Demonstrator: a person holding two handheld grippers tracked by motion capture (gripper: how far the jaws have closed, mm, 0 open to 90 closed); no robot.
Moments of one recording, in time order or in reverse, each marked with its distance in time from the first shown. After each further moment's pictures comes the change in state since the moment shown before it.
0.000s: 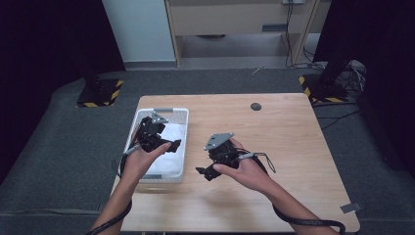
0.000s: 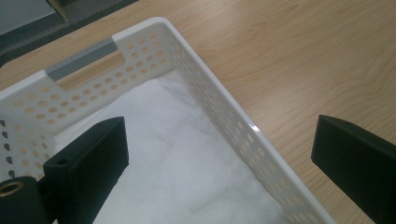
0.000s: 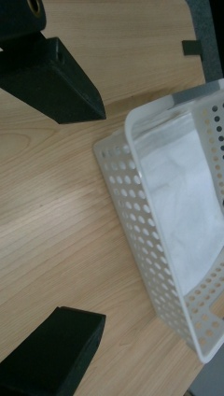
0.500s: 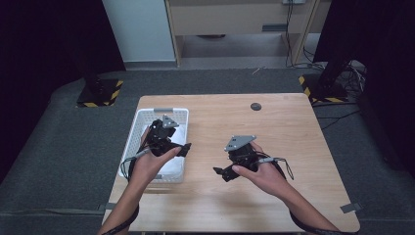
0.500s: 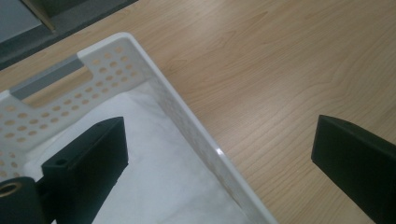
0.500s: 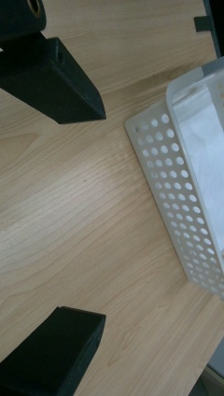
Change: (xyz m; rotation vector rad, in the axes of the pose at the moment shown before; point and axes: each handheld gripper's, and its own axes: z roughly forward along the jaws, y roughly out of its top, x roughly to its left) left arm -0.033 0.009 -0.001 -0.021 -0.035 0.043; right arm -0.017 -0.037 -0.033 -0.003 -0.060 0.066
